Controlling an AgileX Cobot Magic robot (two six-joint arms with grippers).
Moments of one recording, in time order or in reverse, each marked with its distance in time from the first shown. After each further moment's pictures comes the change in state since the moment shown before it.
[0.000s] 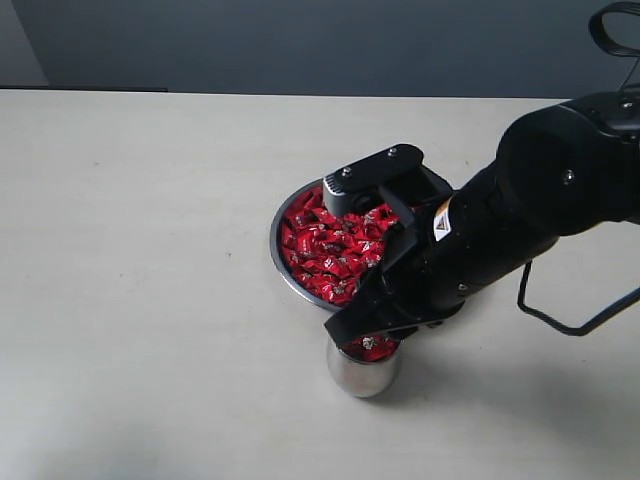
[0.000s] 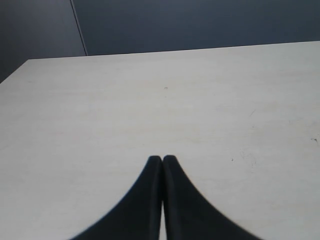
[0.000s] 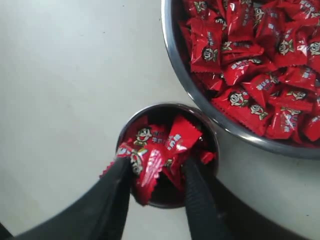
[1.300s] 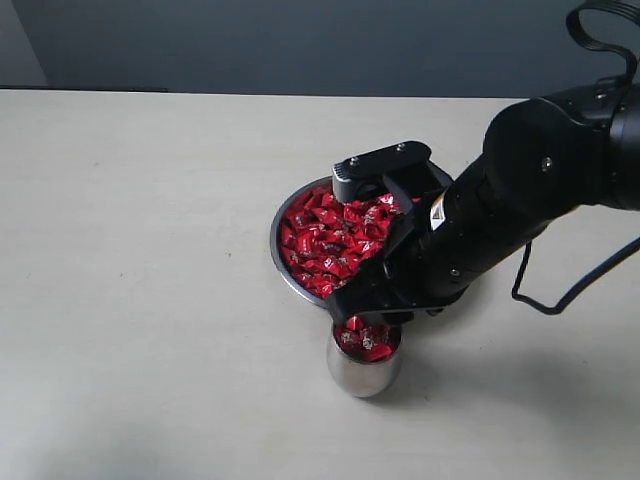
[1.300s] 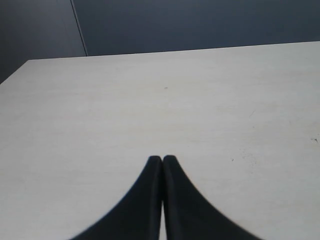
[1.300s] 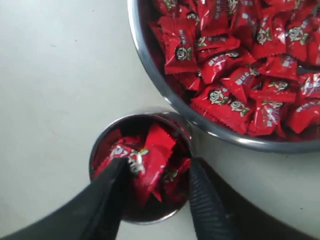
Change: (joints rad) left arm 0.000 0.000 0.000 0.000 0.000 0.000; right arm -0.036 0.053 -0.030 -0.021 0.012 0.086
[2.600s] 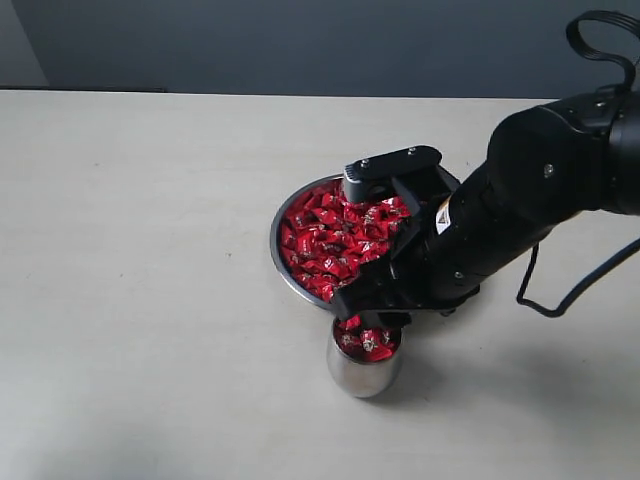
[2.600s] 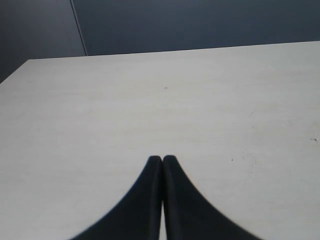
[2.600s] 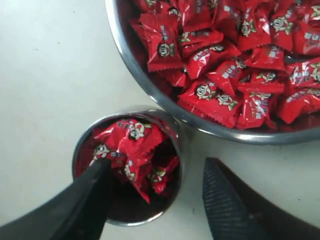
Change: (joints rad) left arm 0.000 0.000 0.000 0.000 0.000 0.000; right arm -0.010 0.005 0.017 -0.009 -0.018 0.048
